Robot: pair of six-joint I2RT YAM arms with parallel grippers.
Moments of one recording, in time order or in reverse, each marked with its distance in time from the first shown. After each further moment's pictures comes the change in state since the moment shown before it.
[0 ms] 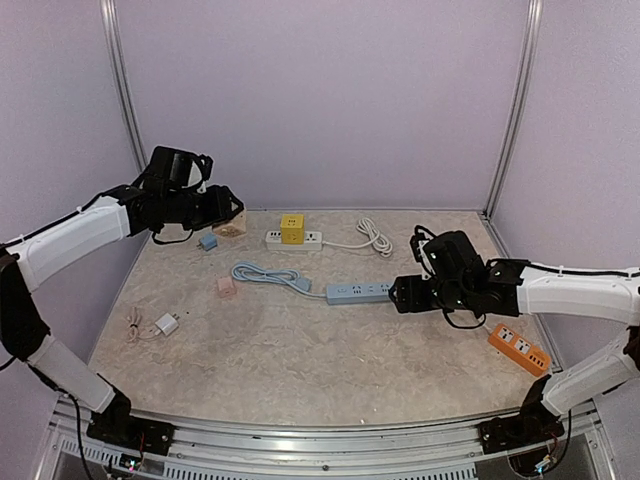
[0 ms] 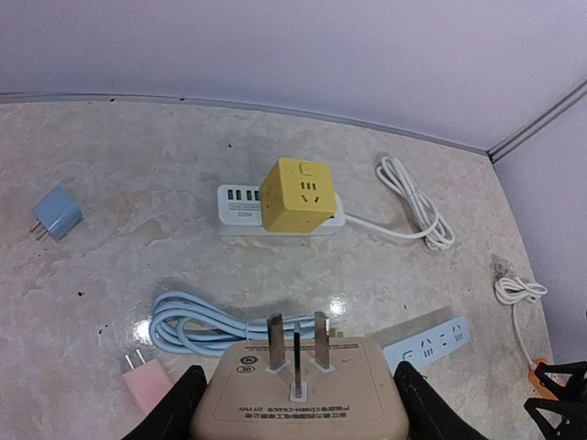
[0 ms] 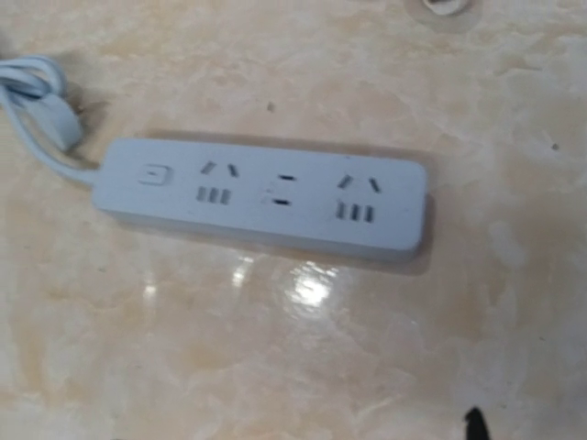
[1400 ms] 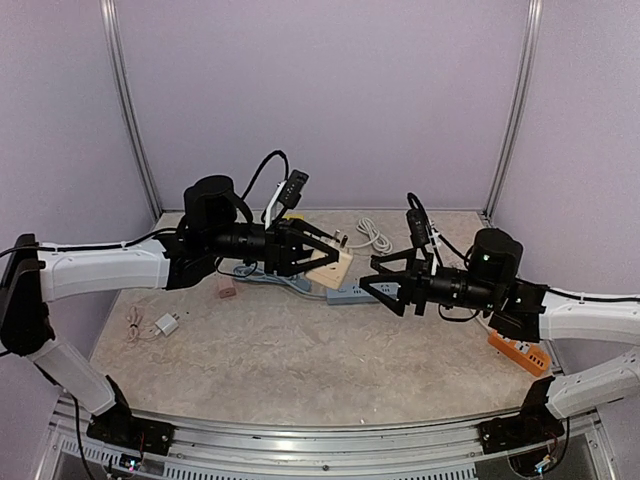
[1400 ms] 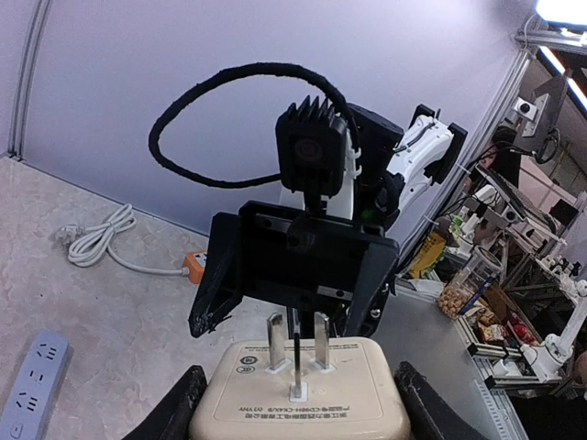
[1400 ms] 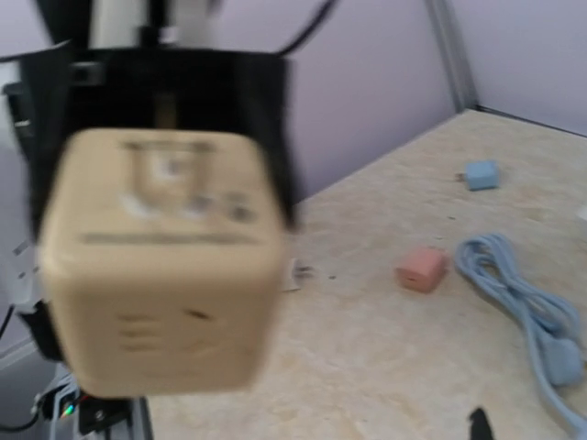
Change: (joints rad) left arm -0.372 0.045 -0.220 0.826 0.826 0.058; right arm 0.047 -0.190 -0.192 0.710 -0.623 -0.175
